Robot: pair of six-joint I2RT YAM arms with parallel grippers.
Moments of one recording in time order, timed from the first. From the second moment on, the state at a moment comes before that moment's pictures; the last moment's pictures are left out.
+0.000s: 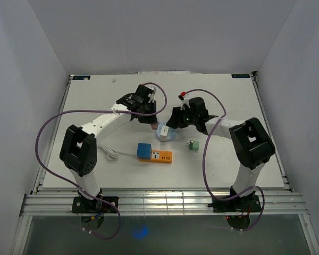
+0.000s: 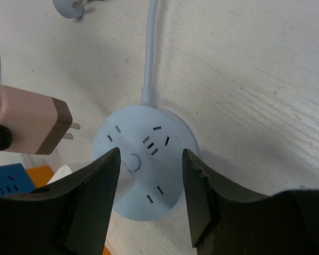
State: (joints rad) left arm -0.58 1.75 1.42 -0.60 0.03 -0.45; right arm 0.50 1.81 0.99 0.24 -0.40 0.30
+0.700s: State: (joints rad) left arm -0.58 1.80 1.44 -0.56 0.03 -0.43; right arm 0.48 1.87 0.99 0.23 -0.44 0.30
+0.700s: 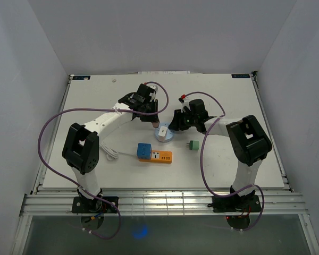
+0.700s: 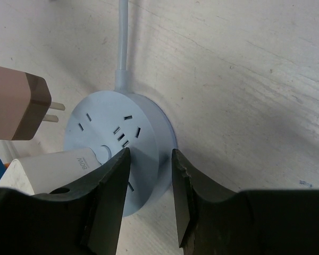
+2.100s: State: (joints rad) left arm -0.59 1.88 1.50 -0.60 0.05 -0.38; right arm 0.48 1.87 0.99 0.23 -0.44 0.29
